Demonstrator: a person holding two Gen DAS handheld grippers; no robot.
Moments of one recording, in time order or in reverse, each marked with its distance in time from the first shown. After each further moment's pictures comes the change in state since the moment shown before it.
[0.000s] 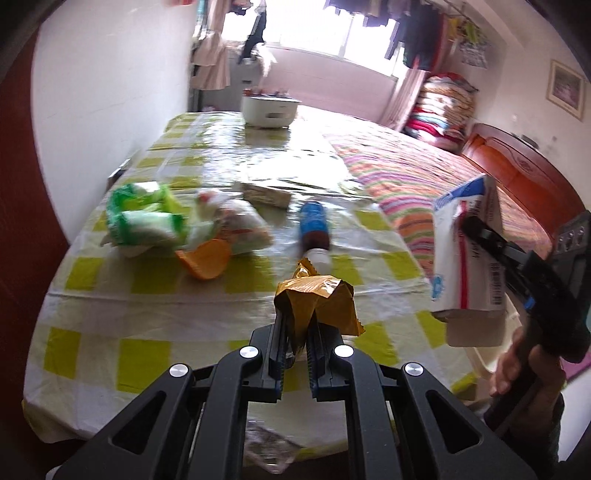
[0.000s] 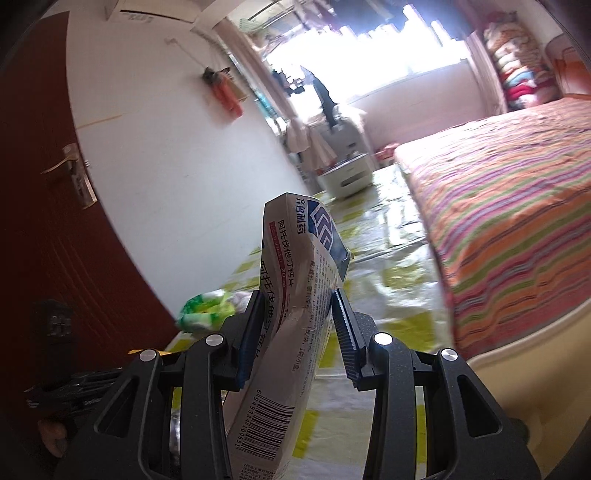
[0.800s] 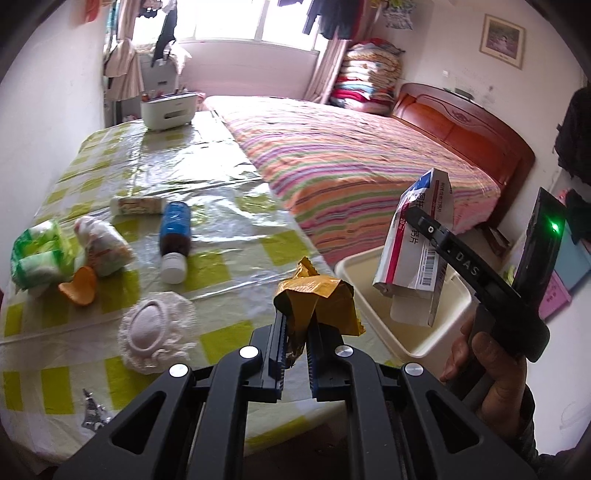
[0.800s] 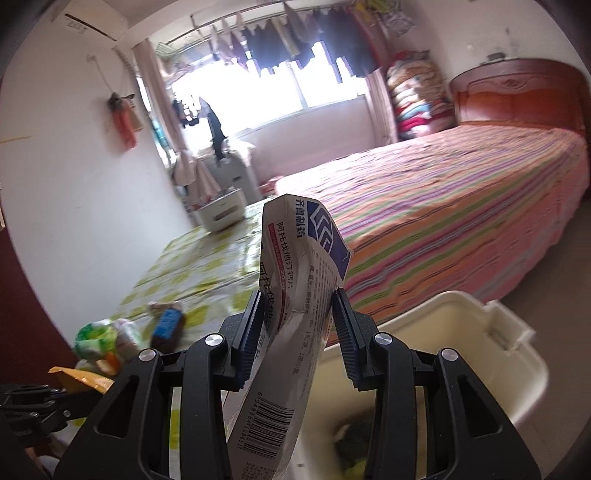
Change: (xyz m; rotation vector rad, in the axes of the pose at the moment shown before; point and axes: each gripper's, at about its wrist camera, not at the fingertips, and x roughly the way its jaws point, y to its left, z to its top) left arm 0.017 -0.114 -0.002 0.202 0.071 -0.199; right arm -0.069 -0.057 -0.009 0.042 -0.143 -0.477
